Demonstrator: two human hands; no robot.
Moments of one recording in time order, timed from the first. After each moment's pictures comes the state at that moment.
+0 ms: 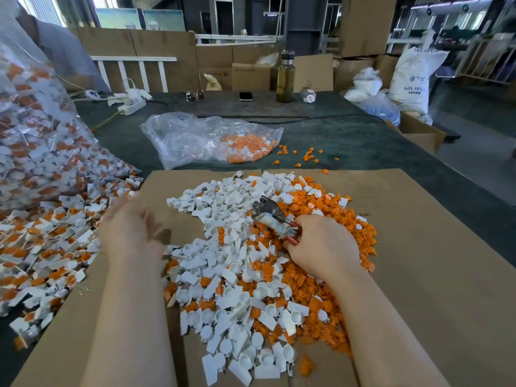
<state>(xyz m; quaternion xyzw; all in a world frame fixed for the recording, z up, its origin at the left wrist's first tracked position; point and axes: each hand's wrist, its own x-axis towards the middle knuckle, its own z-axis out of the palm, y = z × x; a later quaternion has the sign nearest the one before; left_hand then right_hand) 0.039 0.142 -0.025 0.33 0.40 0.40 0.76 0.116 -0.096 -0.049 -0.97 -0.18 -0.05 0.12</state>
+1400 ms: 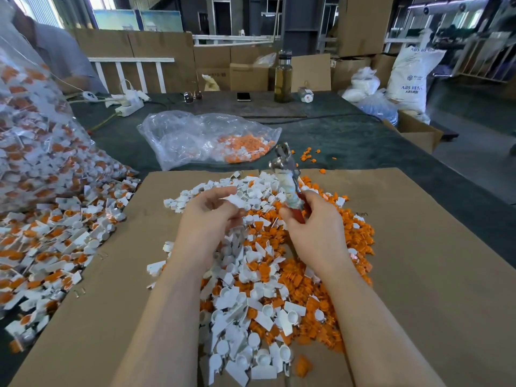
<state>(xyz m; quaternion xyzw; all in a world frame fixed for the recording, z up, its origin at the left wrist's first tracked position) 0.057 0.071 -0.022 0.65 0.22 0.18 0.70 0.113 -0.089 -0.042 -0.86 -0.17 -0.13 0.47</state>
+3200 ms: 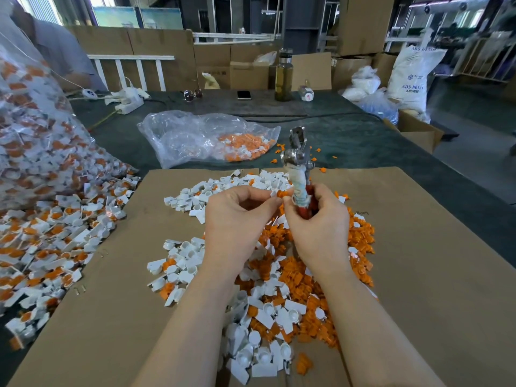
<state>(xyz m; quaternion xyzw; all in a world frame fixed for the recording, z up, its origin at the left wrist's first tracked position) 0.056 0.027 -0.012 0.70 0.16 0.25 0.64 0.098 -0.084 -0.034 -0.77 -0.19 -0.24 0.56</state>
